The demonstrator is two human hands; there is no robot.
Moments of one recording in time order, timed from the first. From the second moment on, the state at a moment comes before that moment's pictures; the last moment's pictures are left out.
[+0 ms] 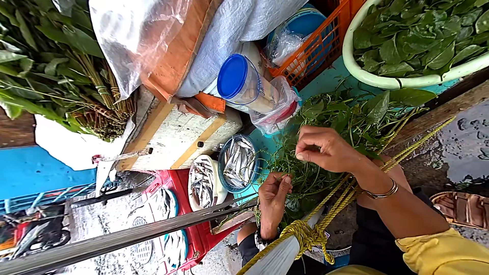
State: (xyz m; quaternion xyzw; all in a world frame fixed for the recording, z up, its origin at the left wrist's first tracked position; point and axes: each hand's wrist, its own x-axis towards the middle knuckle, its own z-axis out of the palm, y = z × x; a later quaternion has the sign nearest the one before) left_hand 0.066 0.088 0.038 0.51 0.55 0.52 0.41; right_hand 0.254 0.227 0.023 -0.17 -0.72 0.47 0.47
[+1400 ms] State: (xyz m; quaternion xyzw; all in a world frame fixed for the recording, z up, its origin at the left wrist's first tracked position) left_hand 0.064 0.090 0.028 0.56 0.63 0.43 0.32; right_hand 0.254 0.223 0.034 -0.21 -0.86 0.38 0.27
